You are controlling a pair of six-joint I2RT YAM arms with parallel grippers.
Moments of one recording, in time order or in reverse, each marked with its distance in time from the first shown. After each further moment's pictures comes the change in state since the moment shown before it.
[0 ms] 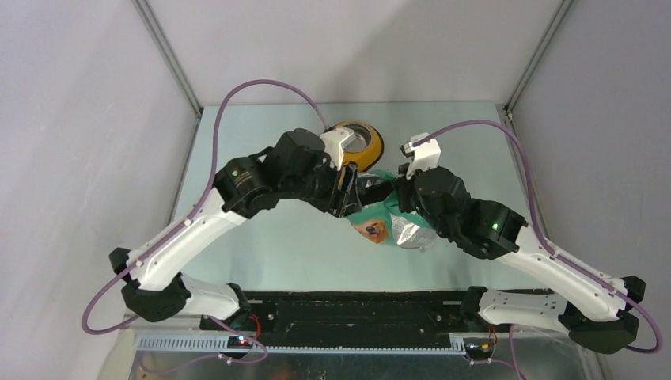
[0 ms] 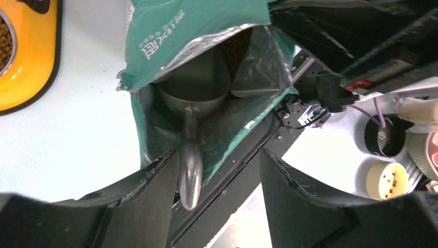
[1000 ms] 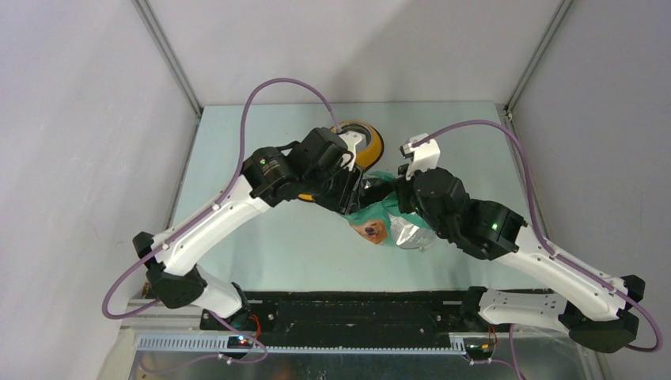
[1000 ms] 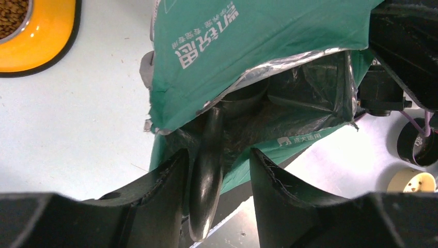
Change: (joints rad) left arm 0.002 0.152 0.080 -0.142 -0.083 -0.026; right arm 0.009 0.002 0.002 -0.008 0.010 0.007
